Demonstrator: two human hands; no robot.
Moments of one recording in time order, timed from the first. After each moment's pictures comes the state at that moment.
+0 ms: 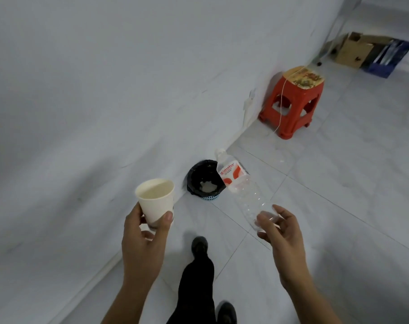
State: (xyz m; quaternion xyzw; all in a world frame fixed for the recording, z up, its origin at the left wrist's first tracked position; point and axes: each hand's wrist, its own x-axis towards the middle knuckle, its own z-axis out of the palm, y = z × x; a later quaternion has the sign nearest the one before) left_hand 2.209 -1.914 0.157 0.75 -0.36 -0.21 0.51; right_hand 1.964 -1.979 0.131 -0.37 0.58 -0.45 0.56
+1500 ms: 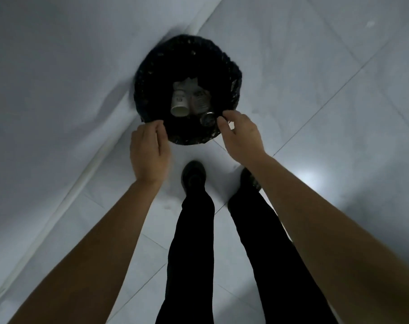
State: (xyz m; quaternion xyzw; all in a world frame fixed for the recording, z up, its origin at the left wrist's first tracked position) left_hand 2.293 -2.350 -0.450 0.85 -0.44 -0.25 0.16; right_hand 2.107 -2.446 -0.438 -0.58 0.65 0.05 0.49
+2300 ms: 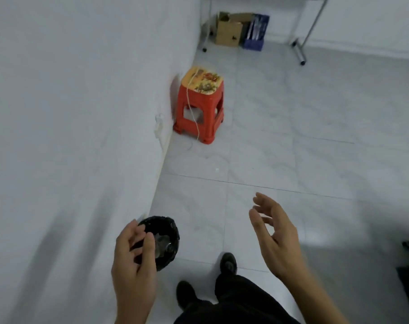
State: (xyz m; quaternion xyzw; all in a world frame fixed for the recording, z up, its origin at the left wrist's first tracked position) left_hand 2.194 -2.336 0.131 0.65 -0.49 -0.39 0.44; right_hand 1.943 -2.300 0.152 -0.44 0.74 -0.42 0.28
